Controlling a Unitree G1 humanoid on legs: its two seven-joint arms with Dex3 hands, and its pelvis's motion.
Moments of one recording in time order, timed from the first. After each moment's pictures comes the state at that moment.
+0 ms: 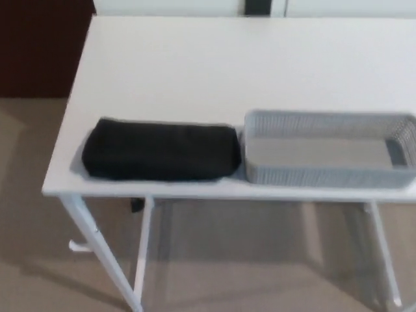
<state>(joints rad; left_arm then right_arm) 0.27 0.31 0.40 0.80 -0.33 -0.06 -0.45 0.12 -0.33 -0.21 1.04 0.11 -0.31 0.30</state>
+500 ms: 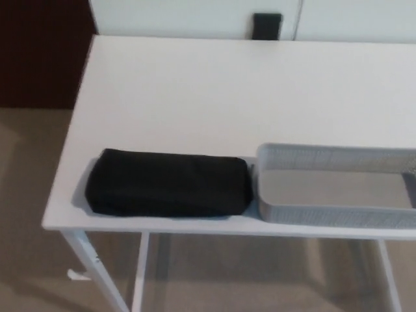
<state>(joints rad) 0.25 0.31 0.40 0.82 -0.33 -0.06 -0.45 0.12 -0.33 -0.21 1.03 0.11 -0.30 0.30</state>
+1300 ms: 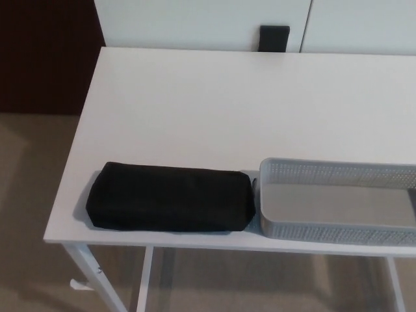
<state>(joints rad) 0.25 0.33 0.40 0.82 -0.33 -0.06 -0.50 0.12 -0.33 -0.20 1.03 0.10 -0.30 0.30</state>
